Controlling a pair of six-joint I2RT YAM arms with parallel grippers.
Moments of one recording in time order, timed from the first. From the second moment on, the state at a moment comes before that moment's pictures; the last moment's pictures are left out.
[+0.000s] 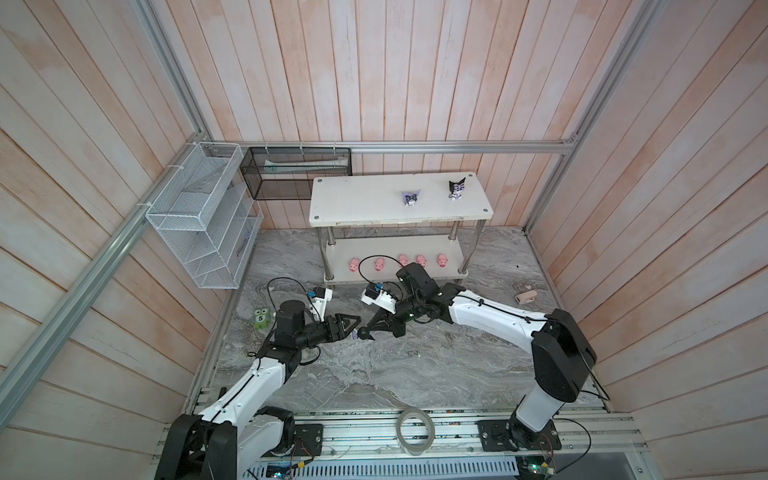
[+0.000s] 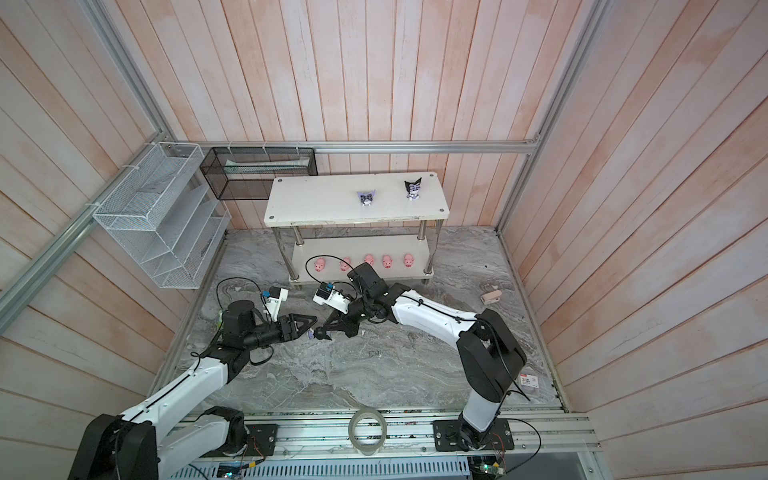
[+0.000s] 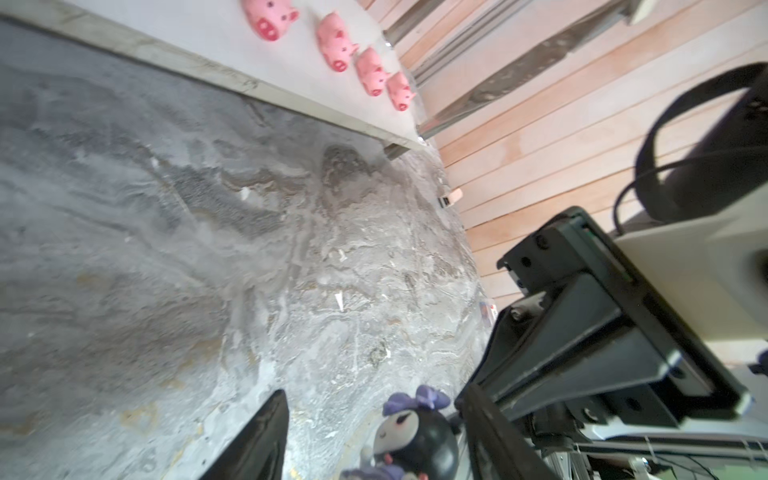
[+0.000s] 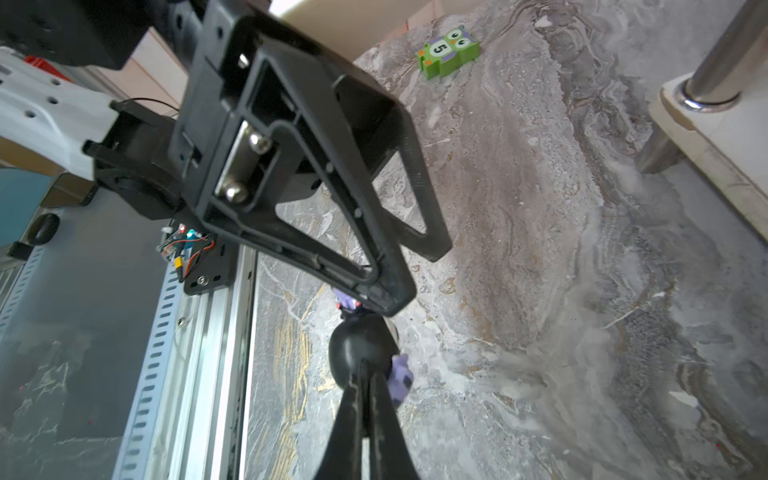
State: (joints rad) left arm -0.20 1.05 0.40 0.20 0.79 -0.60; right arm 0.81 1.70 1.24 -0.38 -0.74 -0.28
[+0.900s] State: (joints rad) left arm -0.45 0.94 0.36 0.49 1.03 -0.71; right arm 0.76 1.39 1.13 -0.57 -1.08 -0.57
